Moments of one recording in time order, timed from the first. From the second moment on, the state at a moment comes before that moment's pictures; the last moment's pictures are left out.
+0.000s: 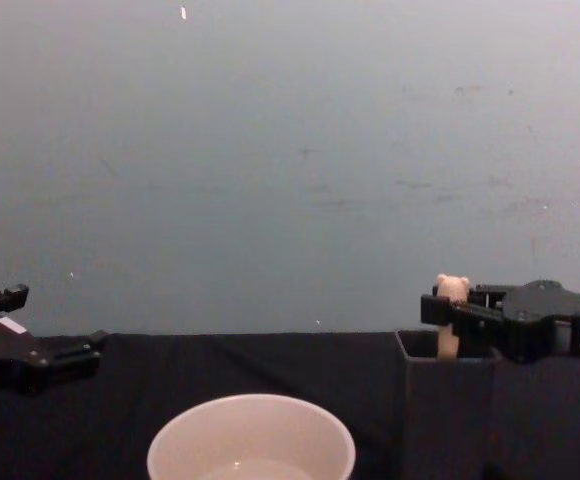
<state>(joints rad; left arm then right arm) -0.20 0.60 0.45 -1.41 -0.25 -0.12 0.03 0.42 0.52 -0.51 -1.28 0.59 -0.03 0.72</state>
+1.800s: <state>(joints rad) -0.20 0.60 0.45 -1.41 -0.25 -0.12 0.03 0.43 0.52 -0.50 -1.28 0.58 -0.05 0.72</state>
